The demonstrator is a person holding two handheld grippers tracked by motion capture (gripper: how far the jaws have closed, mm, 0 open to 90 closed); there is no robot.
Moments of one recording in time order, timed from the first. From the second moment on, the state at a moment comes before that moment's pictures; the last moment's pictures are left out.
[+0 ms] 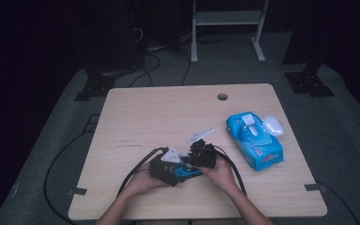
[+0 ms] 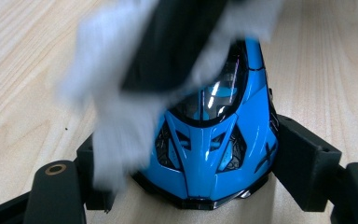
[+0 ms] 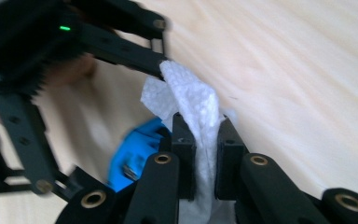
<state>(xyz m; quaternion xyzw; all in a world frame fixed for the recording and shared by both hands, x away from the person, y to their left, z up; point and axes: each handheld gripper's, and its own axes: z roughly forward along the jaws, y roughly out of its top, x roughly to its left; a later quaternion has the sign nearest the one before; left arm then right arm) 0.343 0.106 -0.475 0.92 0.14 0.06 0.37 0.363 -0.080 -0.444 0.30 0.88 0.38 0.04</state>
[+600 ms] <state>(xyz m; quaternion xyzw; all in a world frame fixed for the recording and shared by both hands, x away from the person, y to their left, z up) 0.344 0.107 -0.475 0.92 0.14 0.06 0.37 0.367 -0.130 -0.443 0.33 0.87 0.37 0.07</state>
